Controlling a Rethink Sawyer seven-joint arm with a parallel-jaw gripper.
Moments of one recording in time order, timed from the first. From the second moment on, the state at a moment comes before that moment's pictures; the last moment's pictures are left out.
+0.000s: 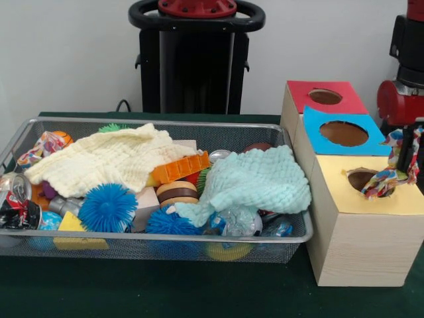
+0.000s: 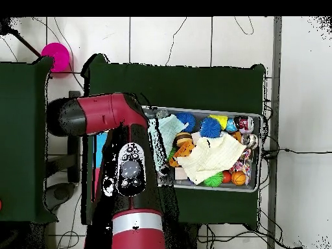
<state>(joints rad) 0.09 -0.54 0.03 1.26 -0.06 0.70 1.85</state>
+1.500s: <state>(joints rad) 0.07 -0.55 0.04 1.31 -0.07 0.70 1.85</state>
